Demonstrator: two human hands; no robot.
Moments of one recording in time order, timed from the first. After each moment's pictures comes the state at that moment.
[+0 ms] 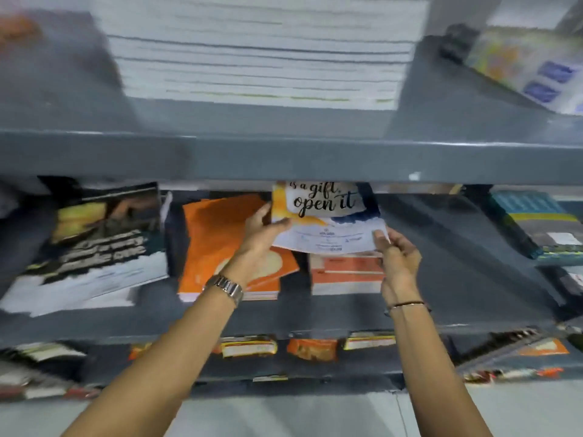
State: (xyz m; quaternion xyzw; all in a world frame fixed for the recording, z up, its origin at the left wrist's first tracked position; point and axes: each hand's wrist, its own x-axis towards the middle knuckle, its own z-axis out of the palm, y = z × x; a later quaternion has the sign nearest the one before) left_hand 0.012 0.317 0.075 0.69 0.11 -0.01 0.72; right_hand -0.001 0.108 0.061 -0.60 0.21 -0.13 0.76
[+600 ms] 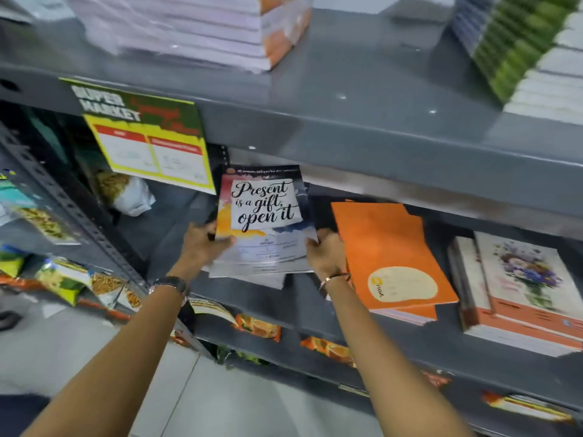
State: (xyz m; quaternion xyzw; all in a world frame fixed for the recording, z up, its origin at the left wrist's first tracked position) left_hand -0.084 0.677 0.013 0.85 0.28 0.08 0.43; right_hand -0.005 0.460 0.017 -0.91 -0.05 0.03 0.41
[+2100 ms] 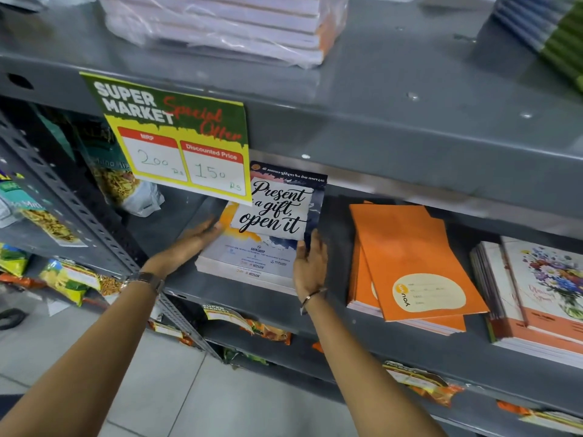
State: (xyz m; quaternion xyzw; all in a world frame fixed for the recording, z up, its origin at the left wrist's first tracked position) left_hand -0.104 0.739 0.018 0.87 0.19 -0.09 0.45; right_hand -0.035 0.526 -0.018 -0.85 -0.02 0.05 0.53
